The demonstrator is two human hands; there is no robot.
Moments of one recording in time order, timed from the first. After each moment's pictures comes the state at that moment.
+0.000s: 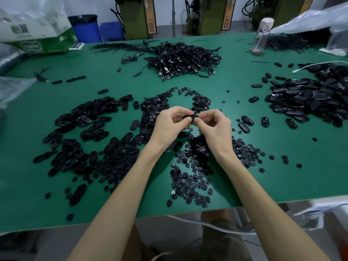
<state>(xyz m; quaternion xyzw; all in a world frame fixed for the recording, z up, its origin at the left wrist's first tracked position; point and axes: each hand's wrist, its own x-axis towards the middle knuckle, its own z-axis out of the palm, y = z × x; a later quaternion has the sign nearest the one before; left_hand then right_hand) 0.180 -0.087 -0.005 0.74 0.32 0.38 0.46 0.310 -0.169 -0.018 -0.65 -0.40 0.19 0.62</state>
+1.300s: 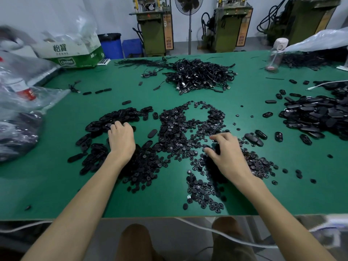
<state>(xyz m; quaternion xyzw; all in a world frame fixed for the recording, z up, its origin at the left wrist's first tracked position) 0.039 -0.015 -0.018 0.74 0.66 0.09 -0.07 0.298 -0.197 -0.017 -0.76 -0.56 0.08 0.31</state>
